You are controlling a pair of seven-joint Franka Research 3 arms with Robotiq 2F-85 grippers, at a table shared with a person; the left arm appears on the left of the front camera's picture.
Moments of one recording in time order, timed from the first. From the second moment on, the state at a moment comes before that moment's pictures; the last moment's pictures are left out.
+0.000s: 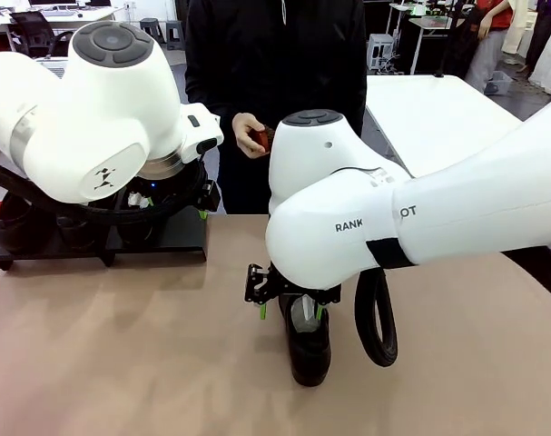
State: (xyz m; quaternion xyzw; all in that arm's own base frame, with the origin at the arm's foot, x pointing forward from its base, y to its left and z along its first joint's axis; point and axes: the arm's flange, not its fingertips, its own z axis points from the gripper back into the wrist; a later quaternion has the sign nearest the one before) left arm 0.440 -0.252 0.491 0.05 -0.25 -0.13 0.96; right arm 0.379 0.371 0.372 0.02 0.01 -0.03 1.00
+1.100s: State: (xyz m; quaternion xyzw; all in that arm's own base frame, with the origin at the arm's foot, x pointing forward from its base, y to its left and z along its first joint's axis) left arm 0.440 -0.252 0.491 0.05 -0.25 -0.13 0.96; right arm 0.375 0.314 0.446 0.02 -0.04 0.02 1.00
